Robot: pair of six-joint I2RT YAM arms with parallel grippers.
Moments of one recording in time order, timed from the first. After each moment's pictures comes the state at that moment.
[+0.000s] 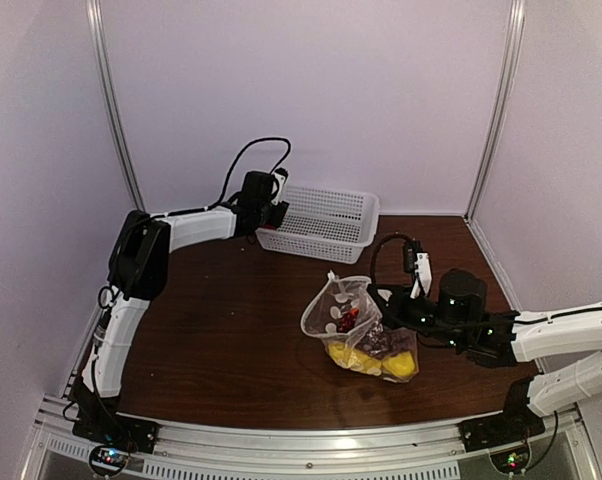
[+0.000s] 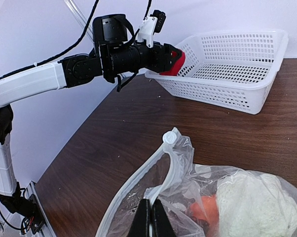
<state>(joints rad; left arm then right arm) -0.56 2.44 2.02 0.00 -0.32 0.15 0.94 1.14 0.45 0.48 0.22 0.57</state>
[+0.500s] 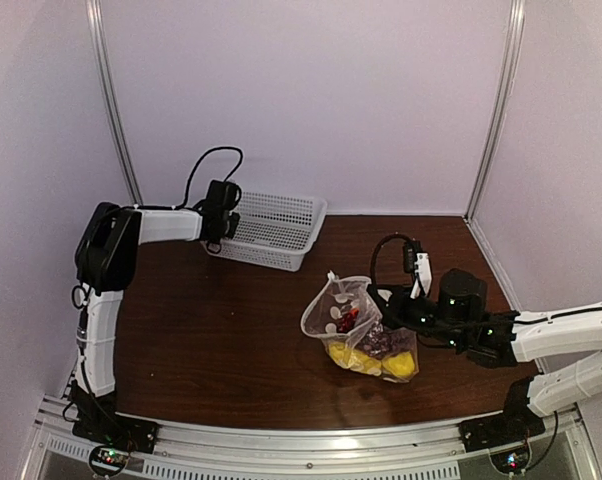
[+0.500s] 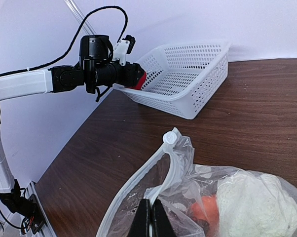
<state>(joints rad) -0.45 2.26 1.69 -0.02 -0.59 0.10 0.94 1.14 0.45 0.48 0.22 0.57</state>
